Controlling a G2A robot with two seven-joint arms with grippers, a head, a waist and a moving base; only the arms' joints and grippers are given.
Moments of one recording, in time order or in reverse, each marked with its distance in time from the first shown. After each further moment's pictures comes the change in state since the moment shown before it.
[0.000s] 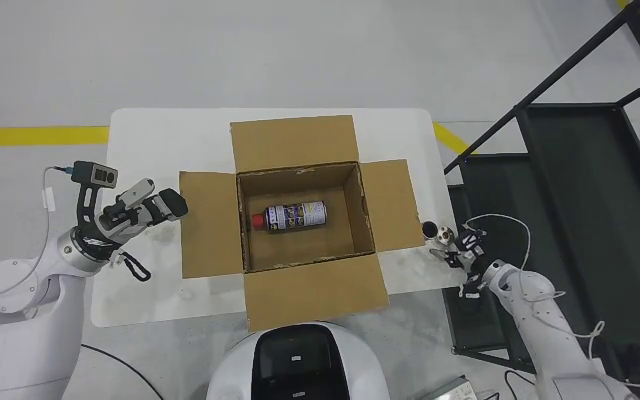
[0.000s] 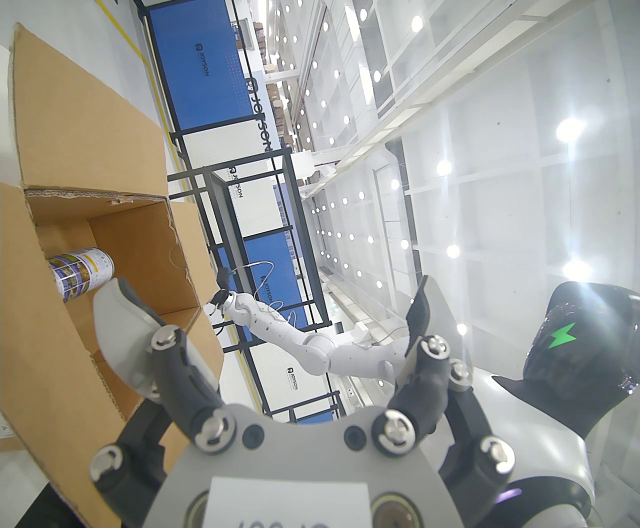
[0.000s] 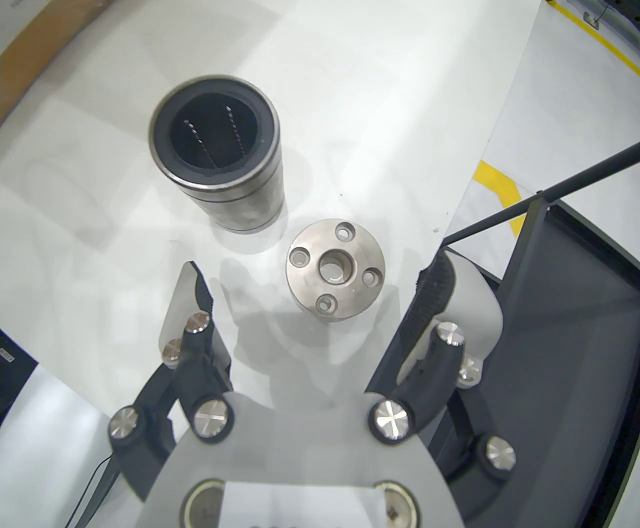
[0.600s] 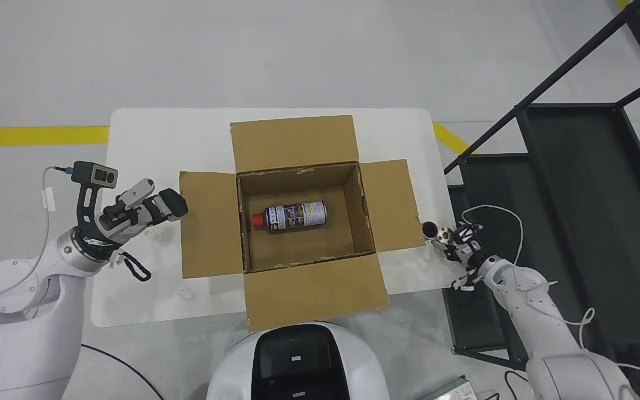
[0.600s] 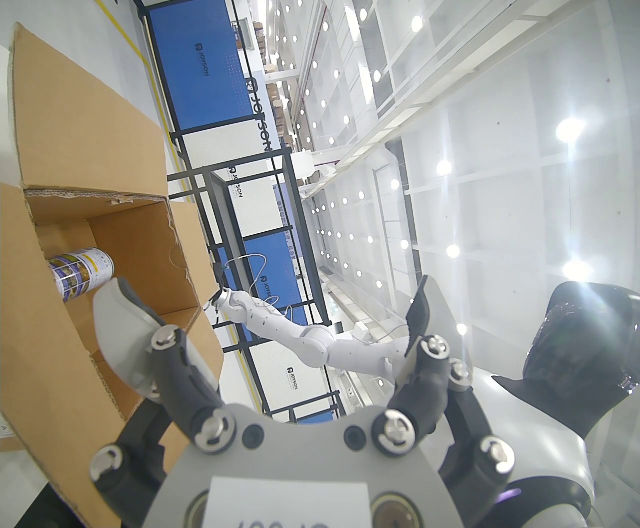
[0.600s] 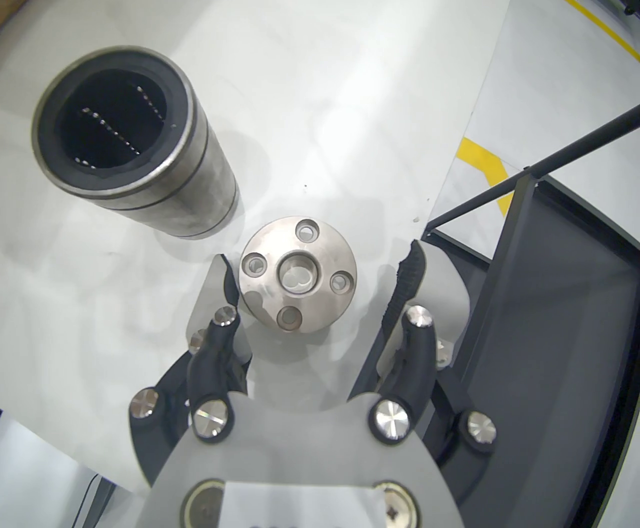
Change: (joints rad) left arm 0.000 0.000 0.000 0.000 0.000 0.000 0.000; right arm 0.112 -0.016 -0.073 0.161 0.038 0.068 0.009
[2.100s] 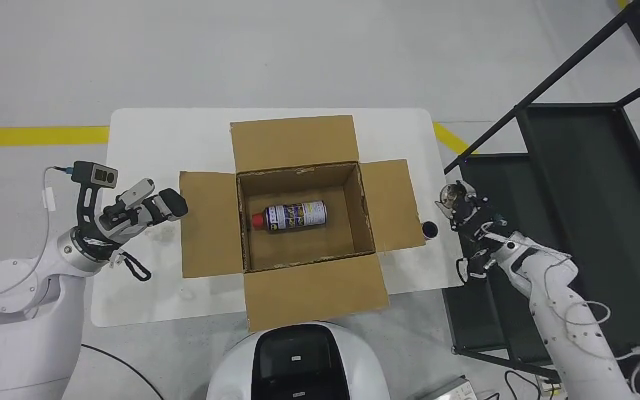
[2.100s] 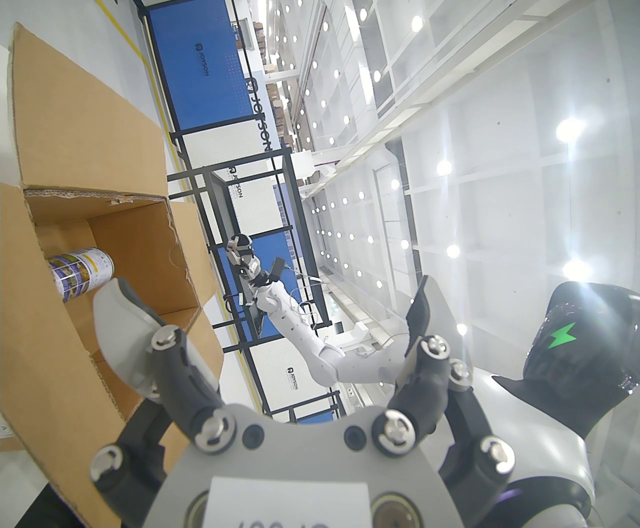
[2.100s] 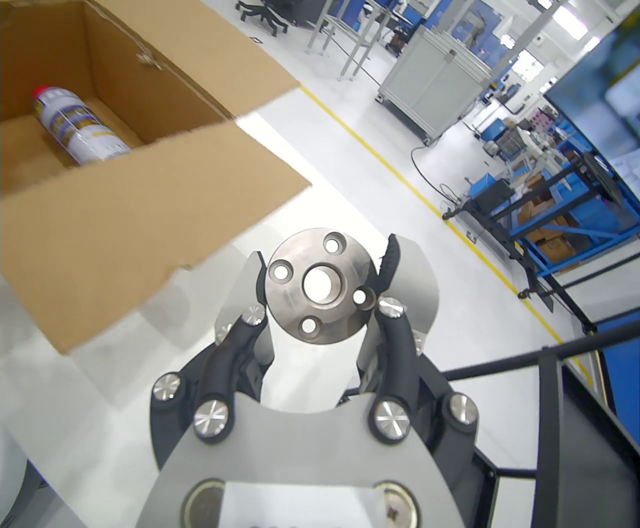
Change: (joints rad) left arm 0.000 0.000 0.000 0.000 0.000 0.000 0.000; right arm -0.473 0.109 0.202 -1.054 0.086 0.059 0.022
